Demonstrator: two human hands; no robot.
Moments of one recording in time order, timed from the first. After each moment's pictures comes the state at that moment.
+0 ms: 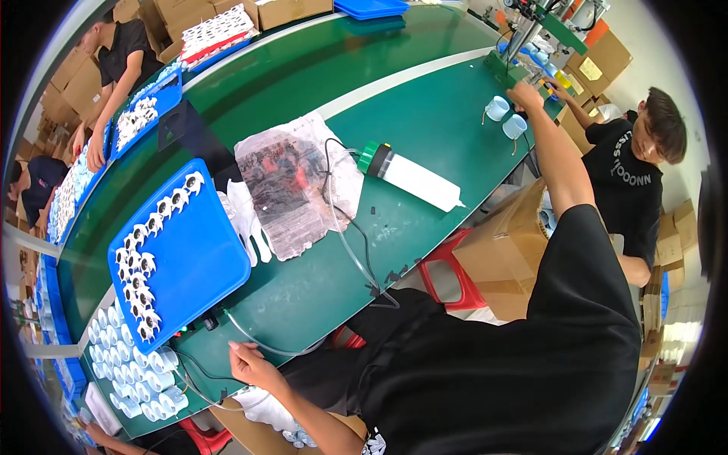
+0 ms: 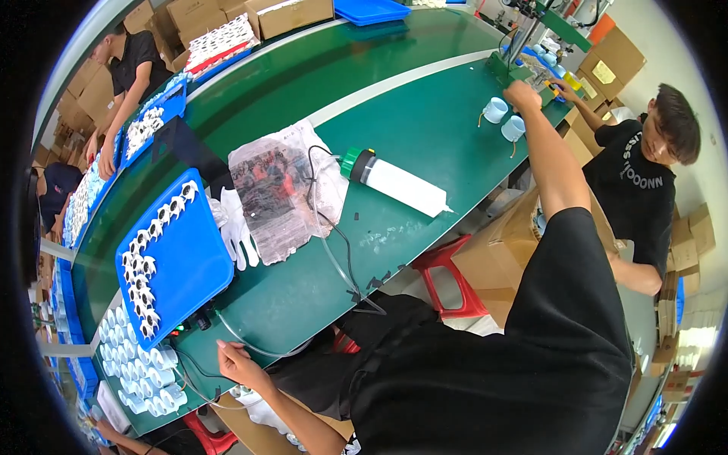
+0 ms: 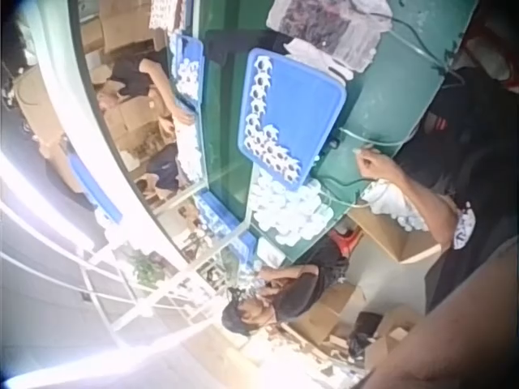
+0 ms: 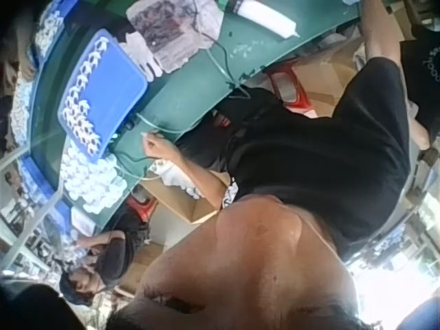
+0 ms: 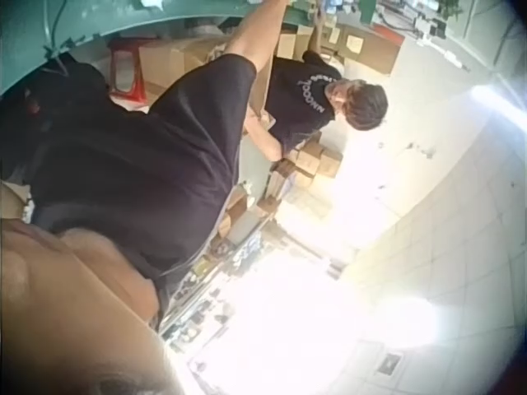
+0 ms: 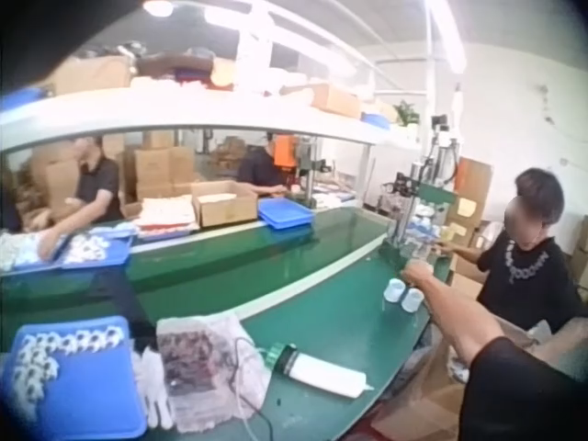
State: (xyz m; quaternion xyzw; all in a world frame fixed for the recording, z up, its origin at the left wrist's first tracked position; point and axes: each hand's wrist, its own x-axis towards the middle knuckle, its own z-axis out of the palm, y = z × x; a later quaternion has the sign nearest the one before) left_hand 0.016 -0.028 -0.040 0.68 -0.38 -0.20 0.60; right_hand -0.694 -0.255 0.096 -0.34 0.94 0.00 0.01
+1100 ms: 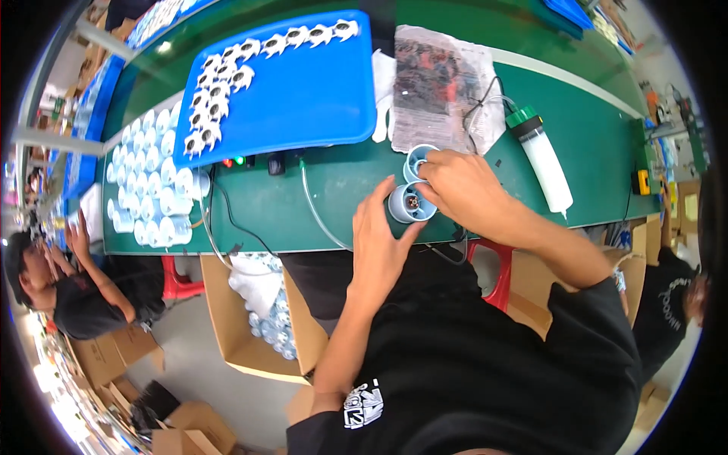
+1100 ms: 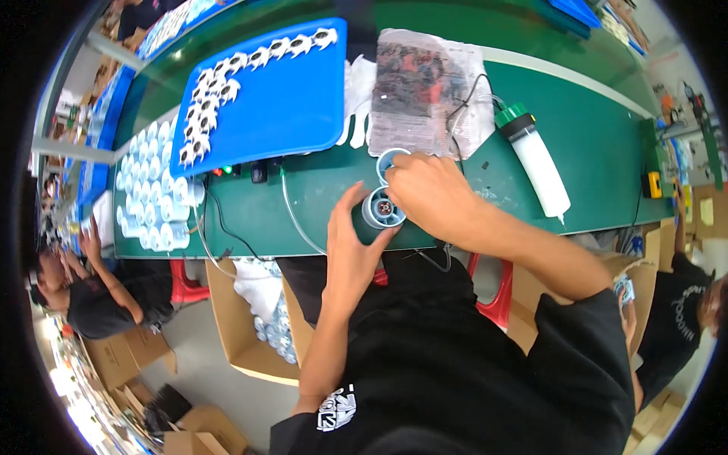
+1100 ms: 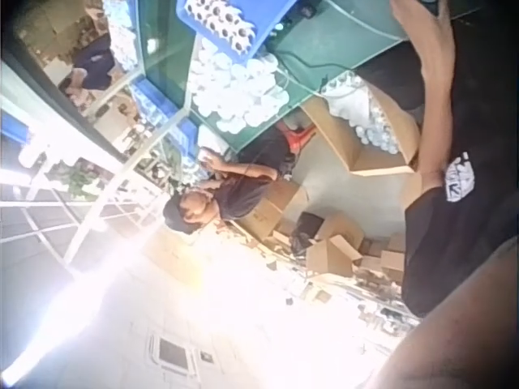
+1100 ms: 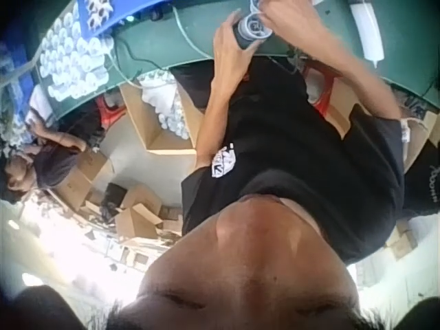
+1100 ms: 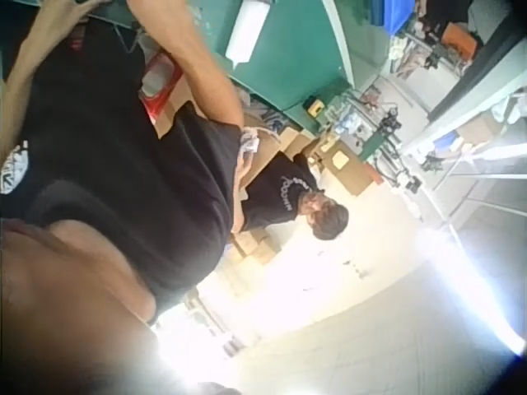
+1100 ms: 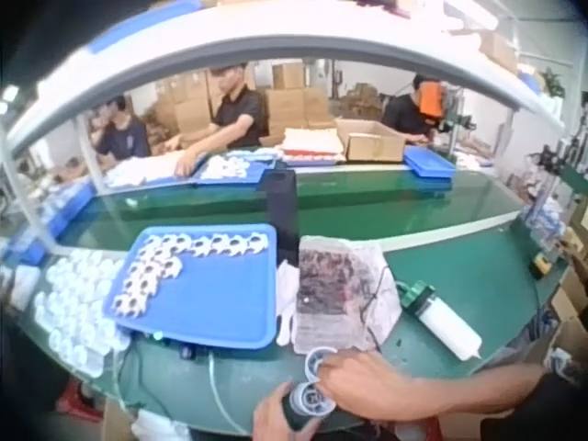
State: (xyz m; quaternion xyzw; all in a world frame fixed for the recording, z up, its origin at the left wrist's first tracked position) left_hand -0.079 -0.028 0.007 0.65 -0.60 -0.25 0.40; right_hand -0.221 -0.133 0.070 -0.93 0.33 -0.07 0.15
